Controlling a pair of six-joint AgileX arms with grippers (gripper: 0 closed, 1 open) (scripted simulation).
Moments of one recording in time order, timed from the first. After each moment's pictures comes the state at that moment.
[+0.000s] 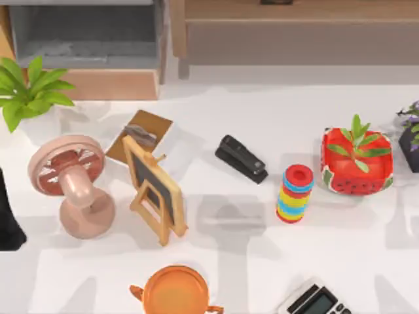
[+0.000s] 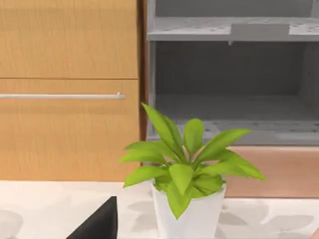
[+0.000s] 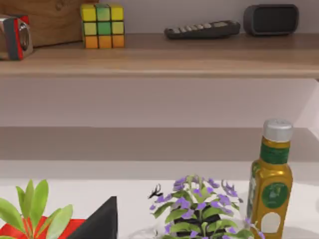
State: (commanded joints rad) left arm 0.00 0.00 0.00 0.00 0.00 0.00; right arm 0.00 0.00 0.00 0.00 0.00 0.00
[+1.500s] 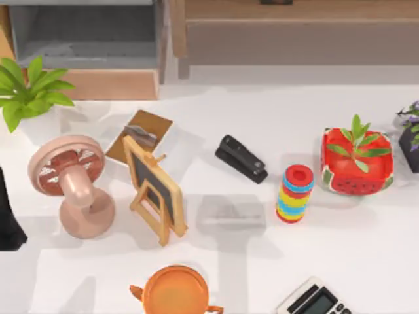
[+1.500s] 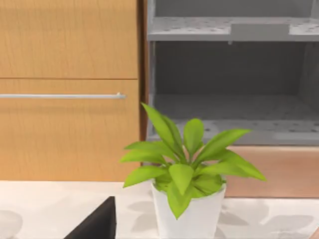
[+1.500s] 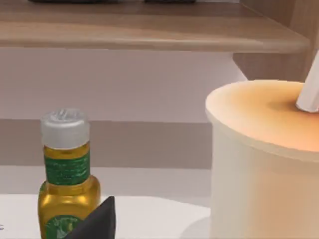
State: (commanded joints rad) left arm 0.00 0.00 0.00 0.00 0.00 0.00; right arm -0.70 1.88 0.41 1.46 -0.66 -0.03
